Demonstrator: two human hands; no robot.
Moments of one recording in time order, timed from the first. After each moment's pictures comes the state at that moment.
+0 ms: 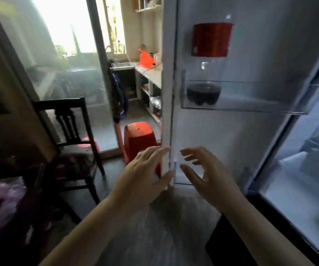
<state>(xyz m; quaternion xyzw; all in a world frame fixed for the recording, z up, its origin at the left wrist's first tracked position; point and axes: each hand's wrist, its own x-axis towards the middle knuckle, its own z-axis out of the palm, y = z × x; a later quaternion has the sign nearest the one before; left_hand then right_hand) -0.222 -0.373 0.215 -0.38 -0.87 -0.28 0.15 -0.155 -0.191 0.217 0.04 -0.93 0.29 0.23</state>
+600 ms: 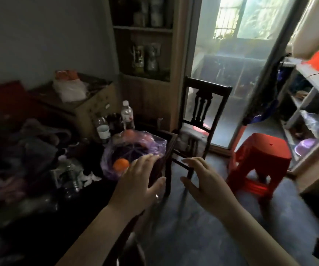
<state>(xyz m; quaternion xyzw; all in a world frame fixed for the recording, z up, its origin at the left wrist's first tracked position) -0.240 -0.720 0.132 0.05 -0.96 -0.22 0.19 -0.334 -0.527 0.137 0.39 -0.86 0.31 0.06</state>
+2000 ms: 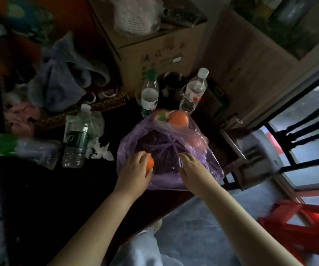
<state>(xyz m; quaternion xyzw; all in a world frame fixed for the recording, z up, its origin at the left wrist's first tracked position) -0.405 -0.880 -0.064 0.42 -0.87 -0.22 0.10 -0.589 -0.794 -0.030 0.57 -0.78 0.08 -0.24</state>
